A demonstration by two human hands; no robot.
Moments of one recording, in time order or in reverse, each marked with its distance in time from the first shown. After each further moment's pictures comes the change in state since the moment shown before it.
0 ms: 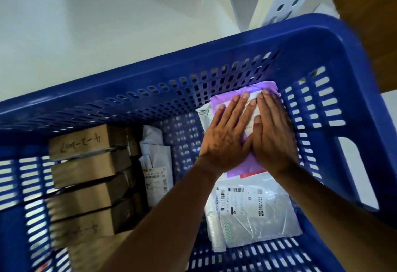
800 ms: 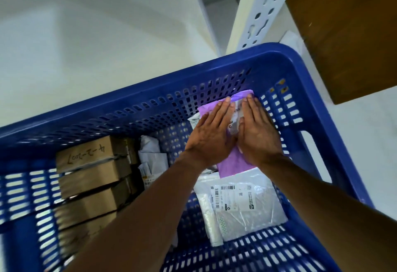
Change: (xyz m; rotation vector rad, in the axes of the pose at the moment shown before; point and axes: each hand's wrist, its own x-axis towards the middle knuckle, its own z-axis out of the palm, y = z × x) left_hand 0.011 -0.005 -0.048 -0.056 -0.065 0.064; right_hand 0.045 0.000 -0.049 0.072 -0.513 0.170
